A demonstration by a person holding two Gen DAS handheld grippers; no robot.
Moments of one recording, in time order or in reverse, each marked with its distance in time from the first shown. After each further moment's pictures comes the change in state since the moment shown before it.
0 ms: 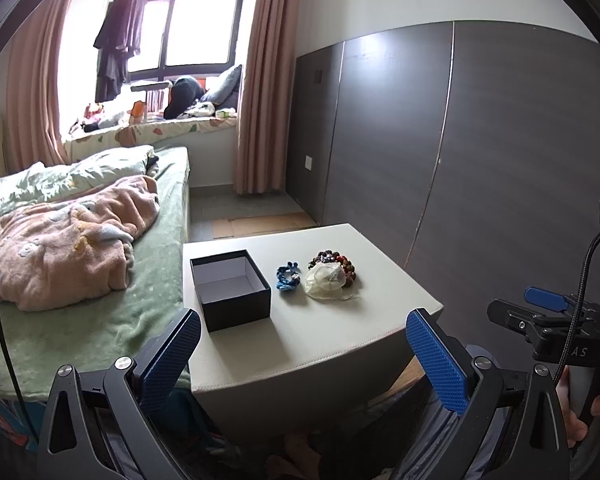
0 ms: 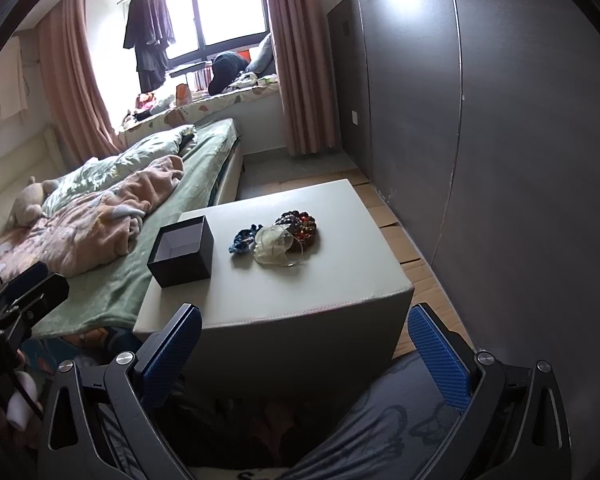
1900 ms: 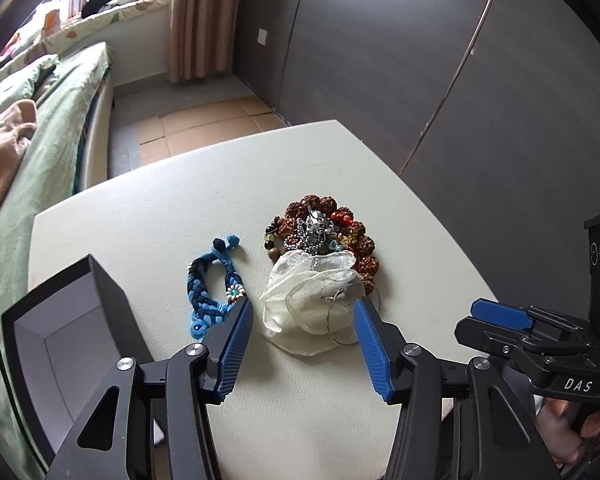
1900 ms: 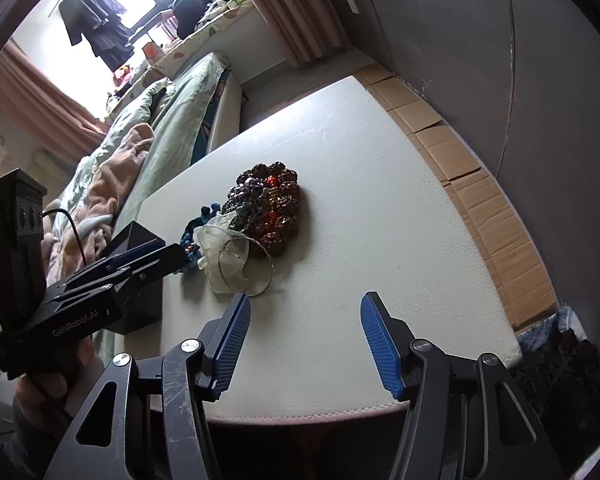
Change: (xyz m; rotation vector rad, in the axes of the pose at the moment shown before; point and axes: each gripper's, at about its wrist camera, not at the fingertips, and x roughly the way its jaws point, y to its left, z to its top) left arm 0.302 -0.002 0.036 0.031 0.494 -0.181; right arm 0.247 -0.064 0.046 0.233 0.360 0.213
